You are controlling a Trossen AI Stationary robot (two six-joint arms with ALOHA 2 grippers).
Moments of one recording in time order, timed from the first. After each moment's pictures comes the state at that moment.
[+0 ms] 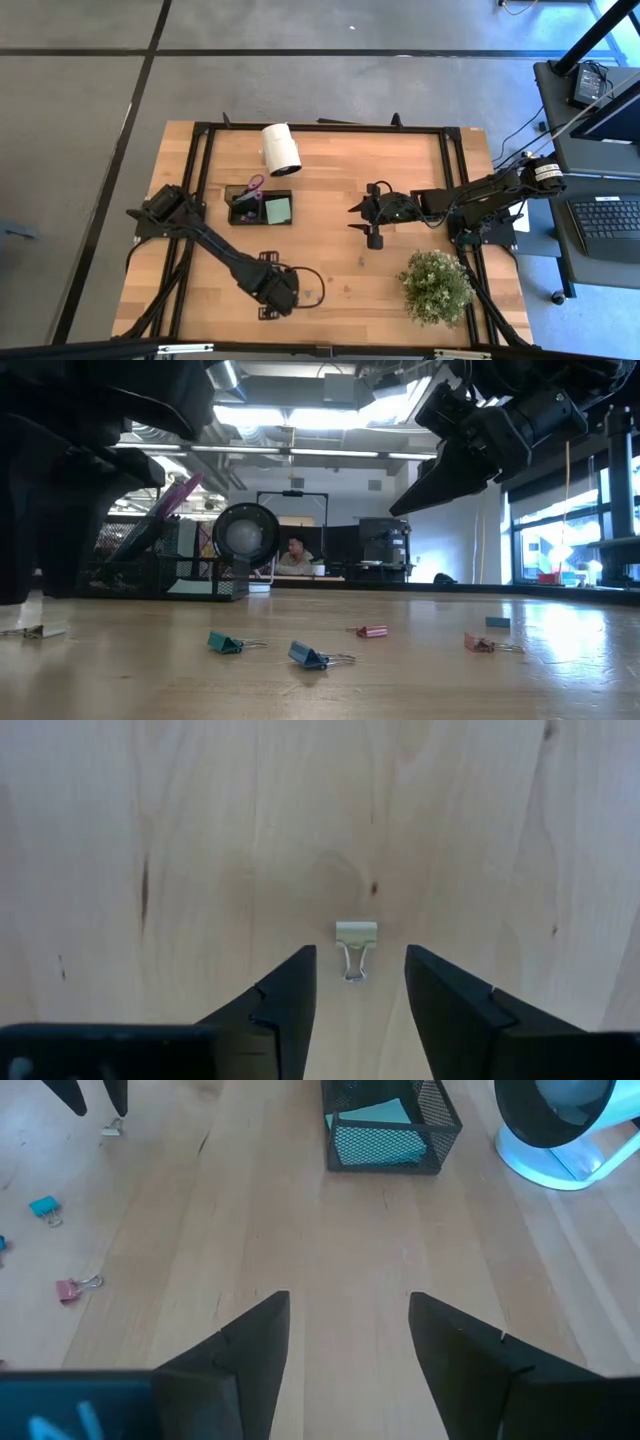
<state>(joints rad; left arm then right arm) -0.59 1.93 1.32 -0.84 -0.10 -0.70 0.10 1.38 0.60 0.20 0.14 -0.01</state>
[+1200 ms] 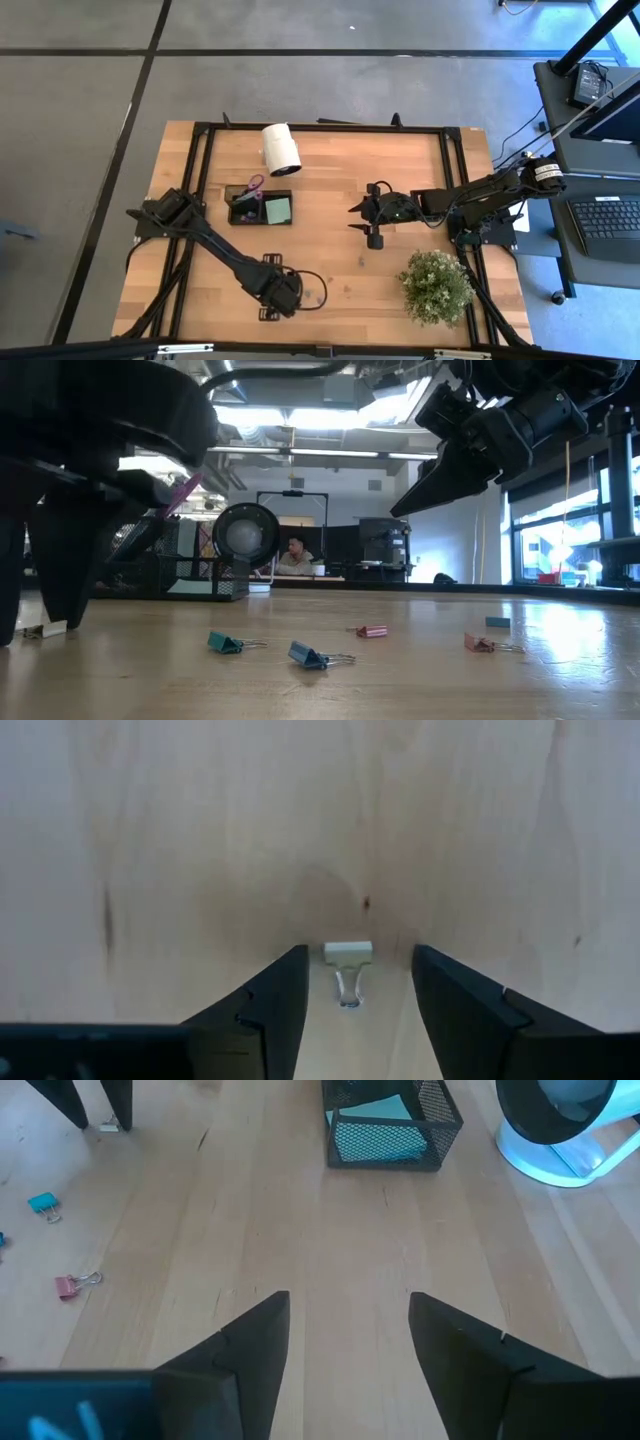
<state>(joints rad) -0.59 1.98 1.32 -0.80 -0.08 -0.64 0.10 1.38 0.60 0.19 0.14 -0.01</state>
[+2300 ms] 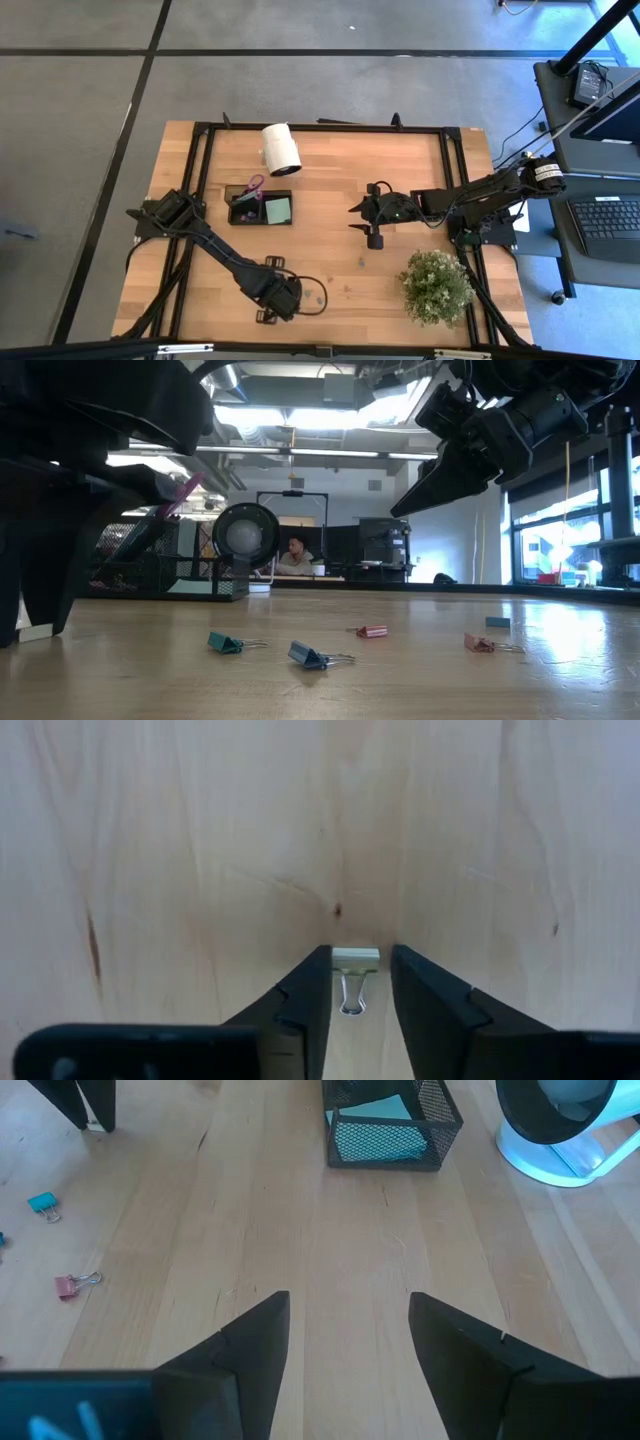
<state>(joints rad) -0.60 2.01 1.32 -0.80 -0.11 -0.55 0.10 1.38 0.60 0.19 0.14 -0.01</state>
